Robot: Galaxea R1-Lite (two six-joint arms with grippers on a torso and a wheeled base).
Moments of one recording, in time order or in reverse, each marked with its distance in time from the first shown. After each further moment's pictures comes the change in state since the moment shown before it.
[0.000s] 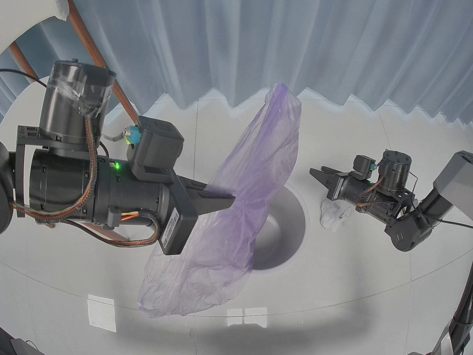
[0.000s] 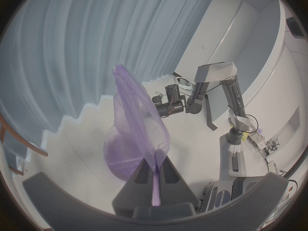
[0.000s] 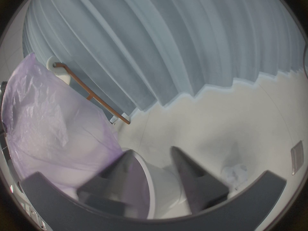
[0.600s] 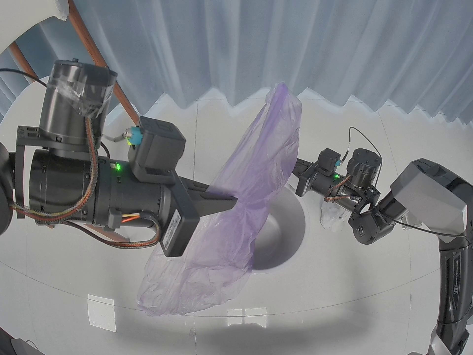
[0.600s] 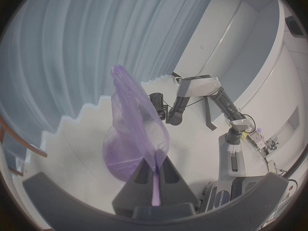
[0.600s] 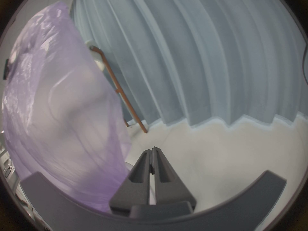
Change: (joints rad) left arm -0.009 0.000 -0.001 0.000 -0.001 0.001; right arm 0.050 0.282 -0.352 -0.149 0.195 -0.239
